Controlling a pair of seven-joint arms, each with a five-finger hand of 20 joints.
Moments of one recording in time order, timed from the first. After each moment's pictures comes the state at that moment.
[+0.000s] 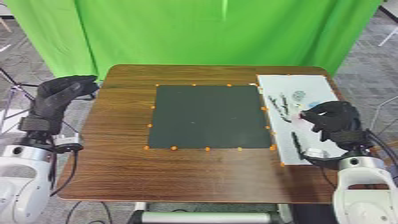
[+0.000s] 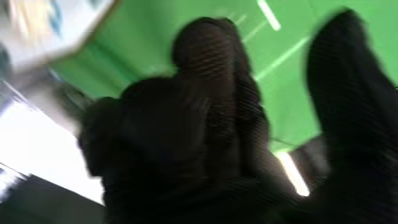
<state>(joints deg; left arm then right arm) 118.0 -54.0 -106.0 -117.0 64.2 3.5 12.5 -119.9 -50.9 92.6 -124.9 -114.1 23.0 23.0</state>
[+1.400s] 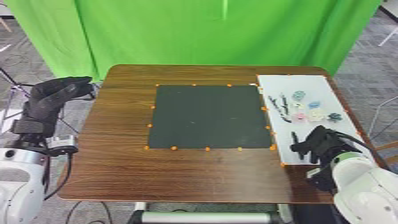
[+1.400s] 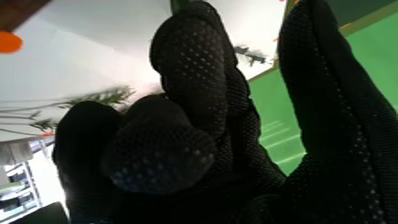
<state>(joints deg) 120.6 -54.3 -108.6 -118.8 64.7 3.8 11.4 -115.2 -47.8 90.9 -126.5 -111.6 -10.4 45.3</state>
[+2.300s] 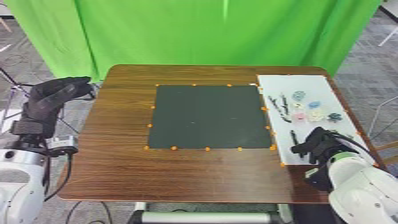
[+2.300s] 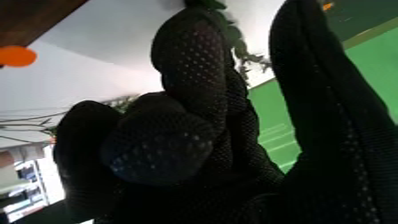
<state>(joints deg) 120.8 -55.1 -108.9 -119.1 64.7 3.8 11.1 -113.2 -48.3 88.7 -123.9 -113.9 -10.2 46.2</state>
